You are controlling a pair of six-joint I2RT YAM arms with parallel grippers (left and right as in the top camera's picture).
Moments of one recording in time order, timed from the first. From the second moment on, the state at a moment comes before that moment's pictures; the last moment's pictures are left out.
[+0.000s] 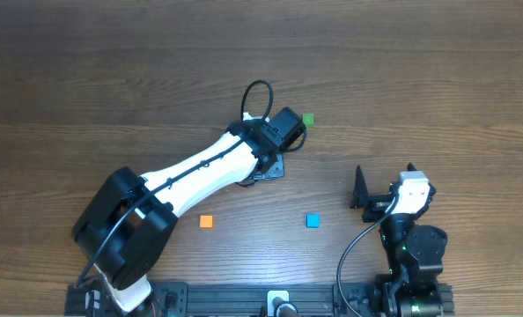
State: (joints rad) left arm -0.79 1.88 1.27 -0.80 -0.14 -0.86; right arm 0.04 0.01 0.08 -0.24 -0.02 0.03
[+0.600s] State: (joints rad) left arm -0.79 1.90 1.27 -0.80 -0.14 -0.86; right arm 0.04 0.01 0.08 -0.24 -0.02 0.03
